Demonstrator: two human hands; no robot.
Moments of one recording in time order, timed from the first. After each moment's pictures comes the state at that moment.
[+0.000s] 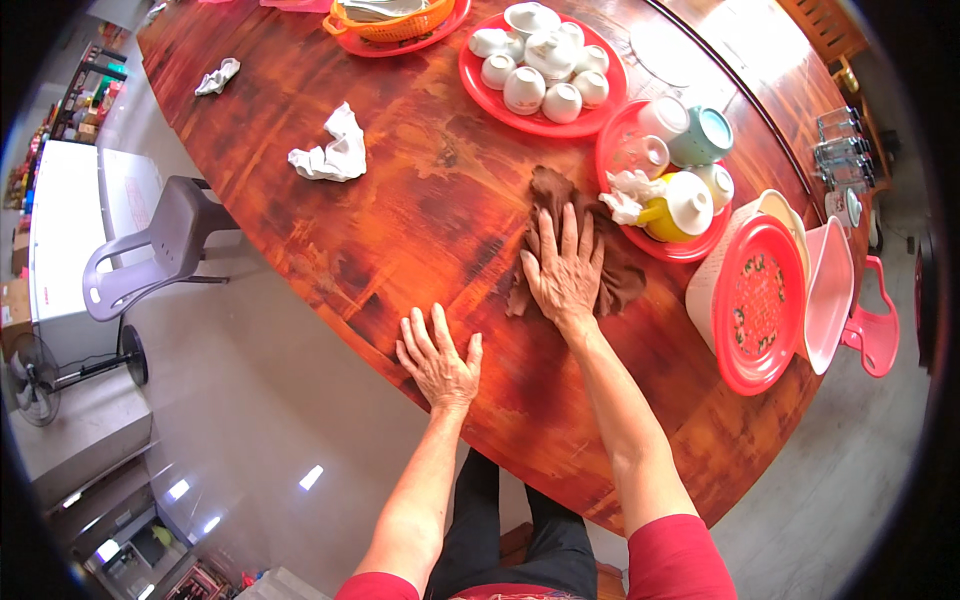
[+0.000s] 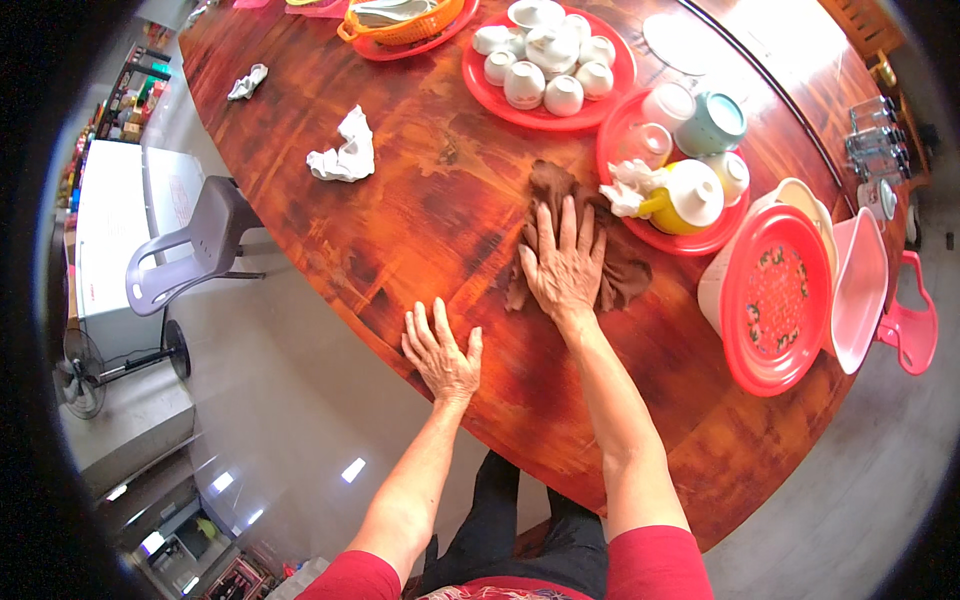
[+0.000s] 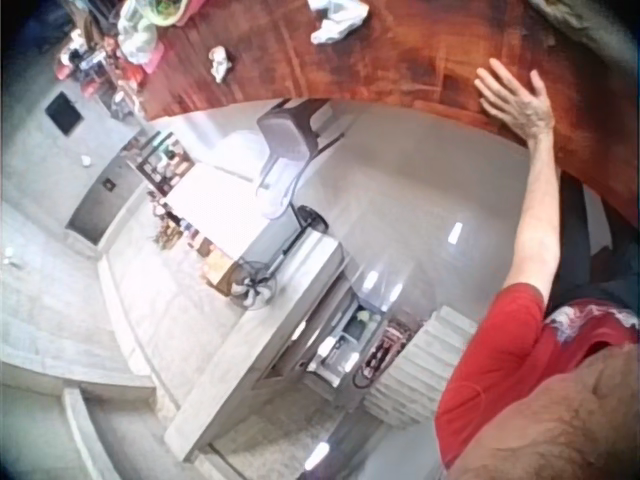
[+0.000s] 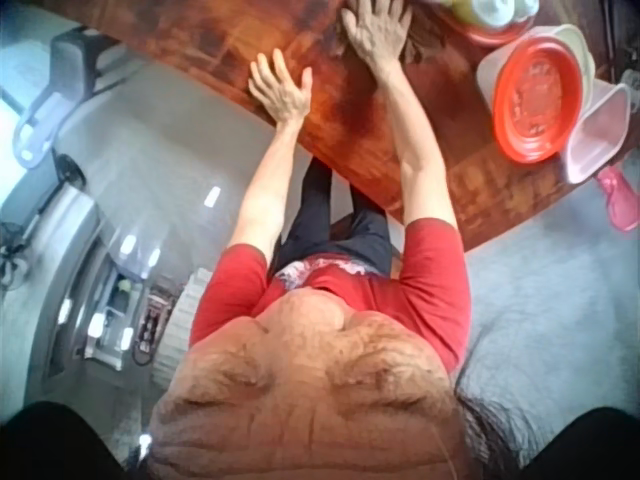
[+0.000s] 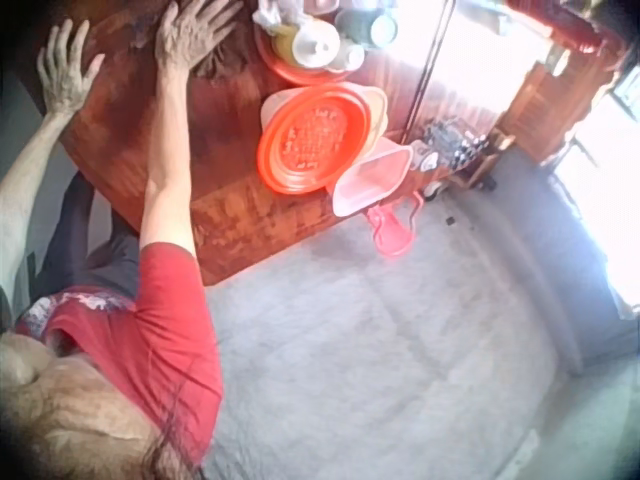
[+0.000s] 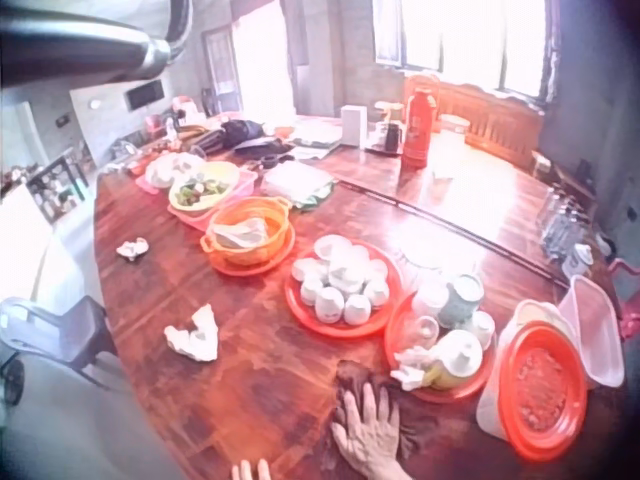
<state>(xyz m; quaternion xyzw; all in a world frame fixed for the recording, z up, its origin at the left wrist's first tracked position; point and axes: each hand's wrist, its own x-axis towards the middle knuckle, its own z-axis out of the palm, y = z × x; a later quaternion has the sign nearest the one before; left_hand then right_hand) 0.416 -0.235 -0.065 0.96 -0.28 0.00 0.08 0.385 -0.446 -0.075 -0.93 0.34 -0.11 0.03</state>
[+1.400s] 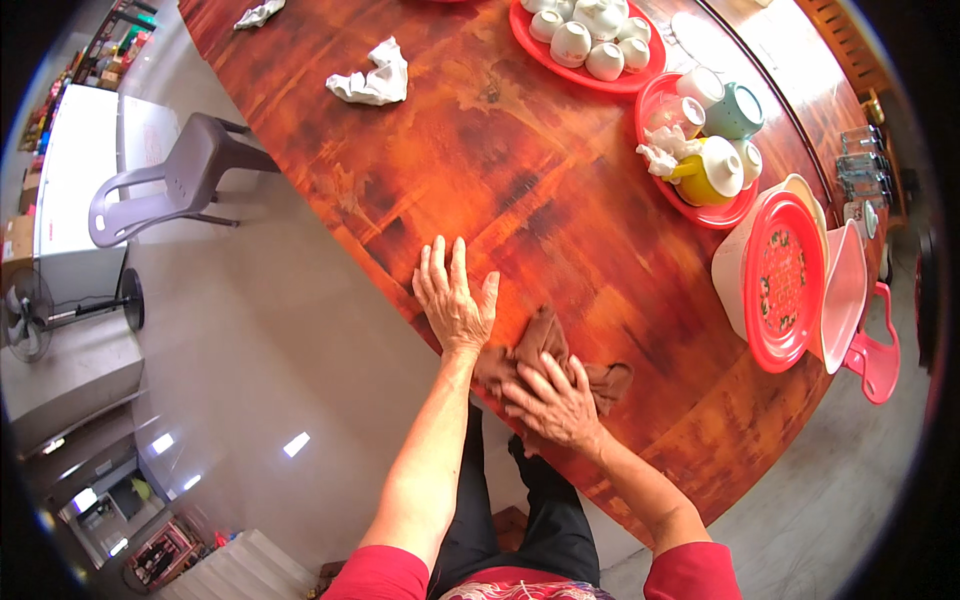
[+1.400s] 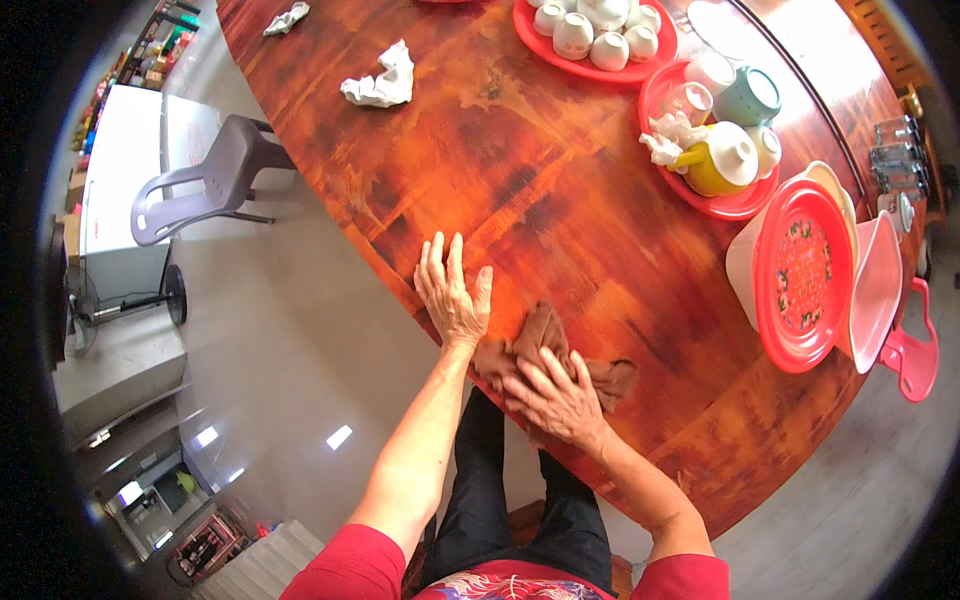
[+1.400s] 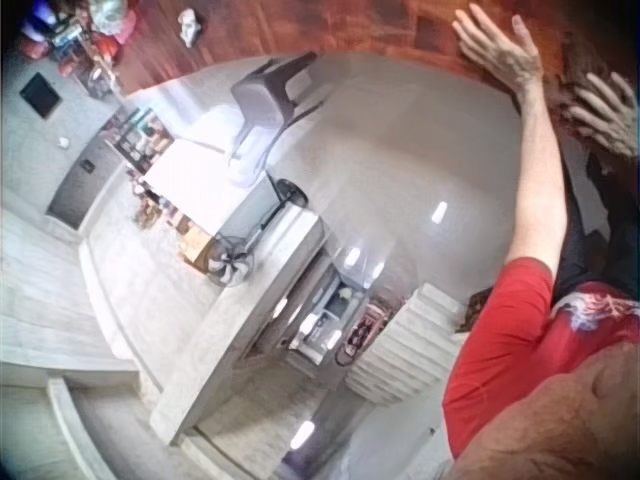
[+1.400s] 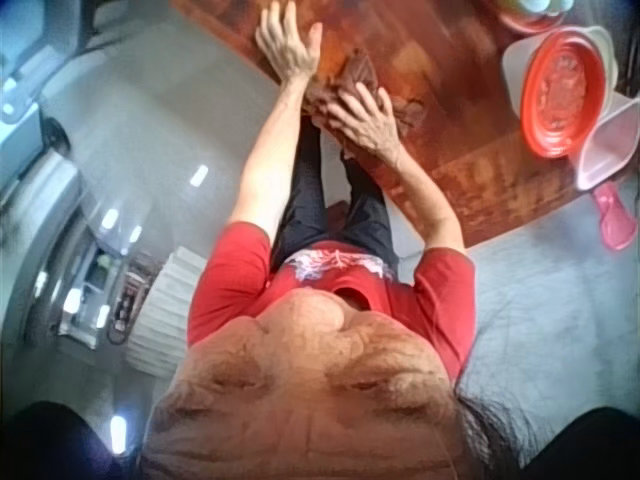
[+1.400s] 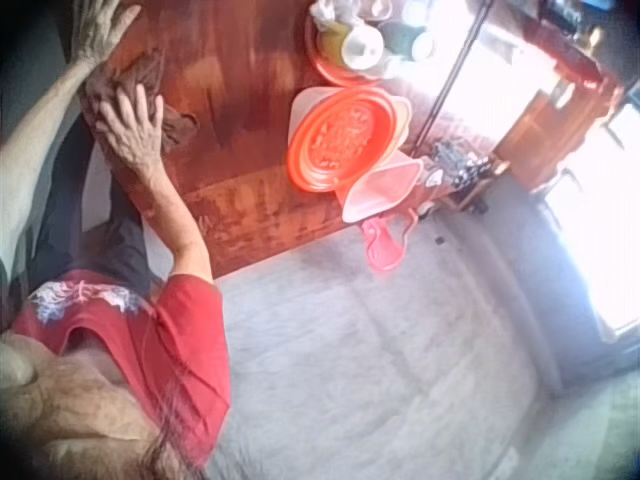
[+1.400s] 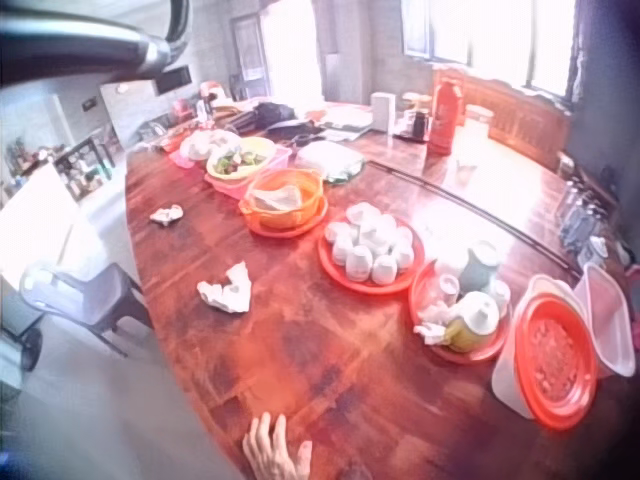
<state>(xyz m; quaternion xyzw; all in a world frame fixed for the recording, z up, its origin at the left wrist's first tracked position) 0.421 -0.224 -0.076 0.93 -0.27 0.05 0.24 0.198 -0.289 -0.052 -0.99 0.02 -0.03 0.15</state>
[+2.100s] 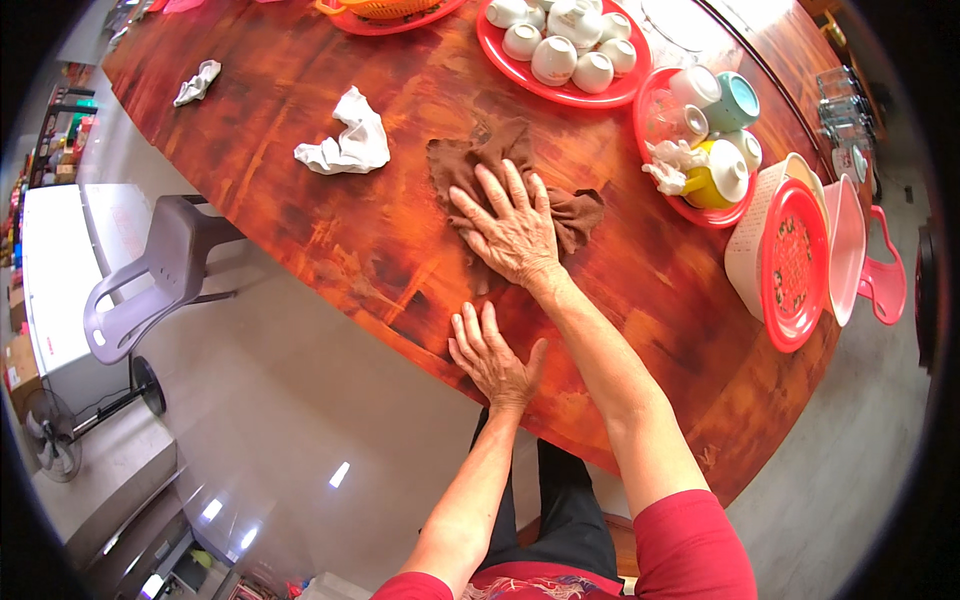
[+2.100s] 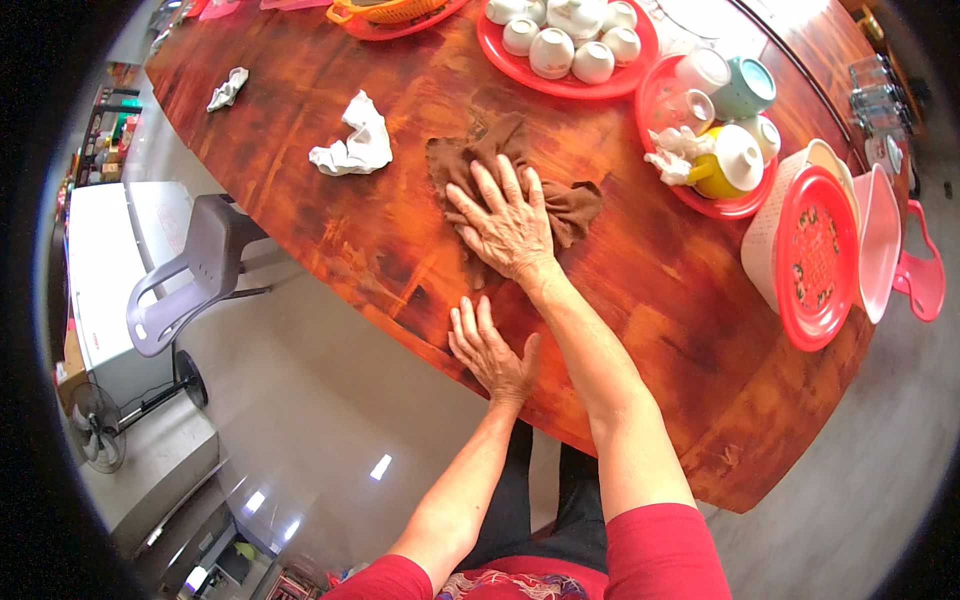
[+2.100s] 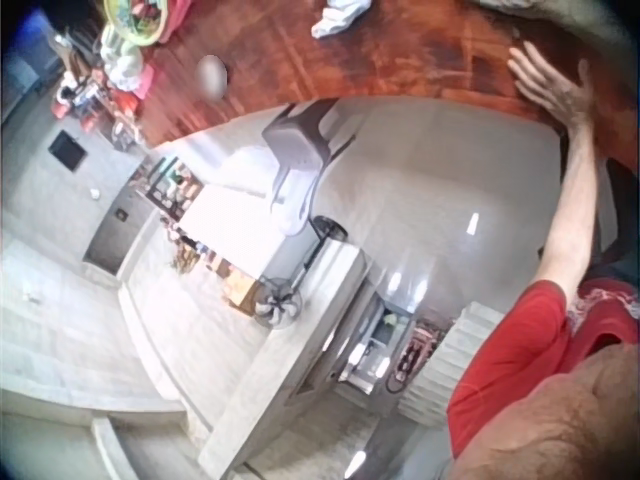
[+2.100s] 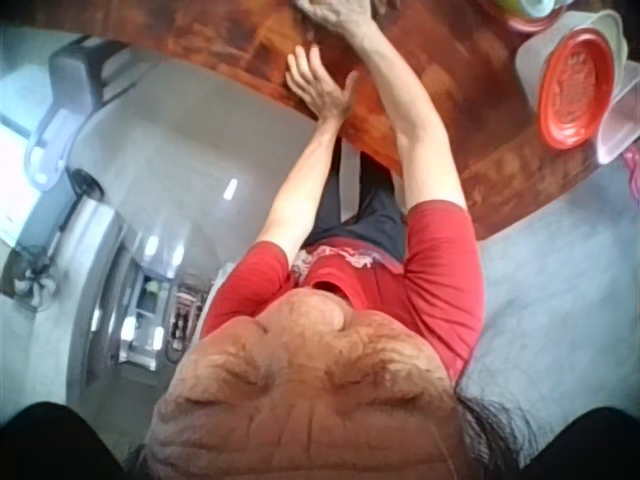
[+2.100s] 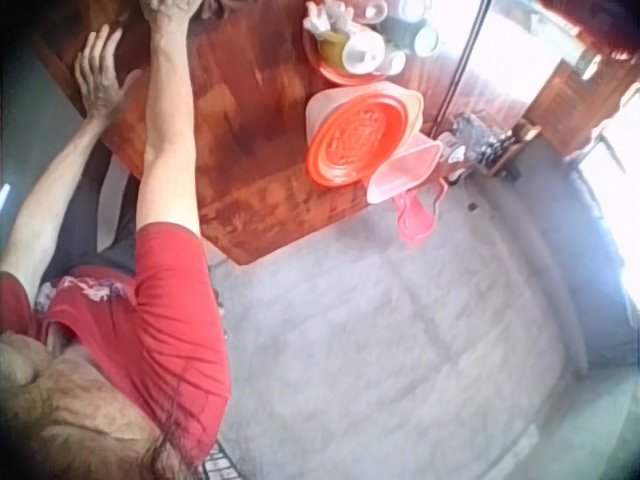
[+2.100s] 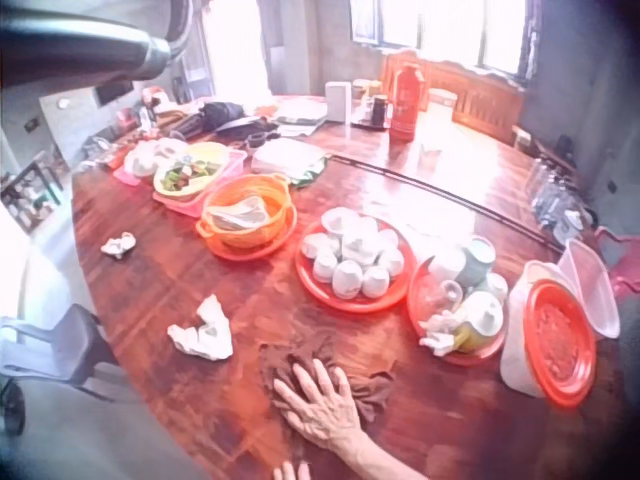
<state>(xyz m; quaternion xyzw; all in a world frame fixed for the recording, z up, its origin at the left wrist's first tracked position) 0.419 -0.223 -0.061 0.93 -0.28 -0.06 0.23 0.495 -0.390 -0.072 -0.97 0.20 -0.14 0.09</state>
